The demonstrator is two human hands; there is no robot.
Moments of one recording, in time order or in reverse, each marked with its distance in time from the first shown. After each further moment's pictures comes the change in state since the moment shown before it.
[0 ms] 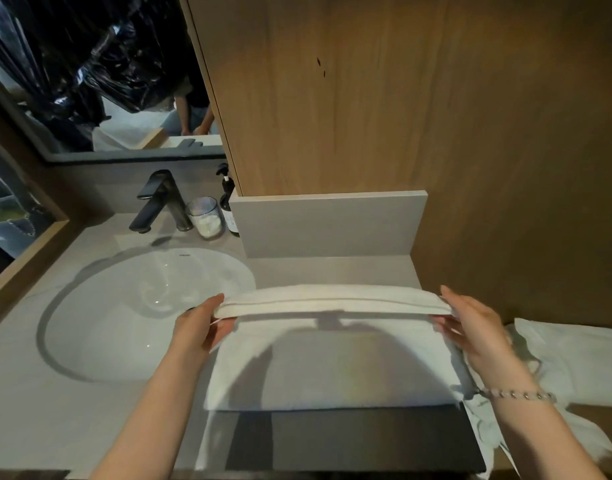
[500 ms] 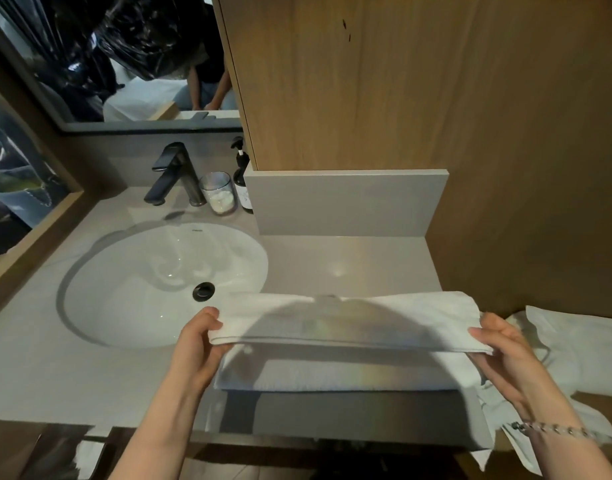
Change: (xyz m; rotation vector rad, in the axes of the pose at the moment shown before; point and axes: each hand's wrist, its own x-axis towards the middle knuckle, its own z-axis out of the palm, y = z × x) left_hand -0.035 -0.037 -0.045 -0.138 -0.220 0.051; right_hand -0.019 0.045 -0.039 0.313 -0.325 -0.054
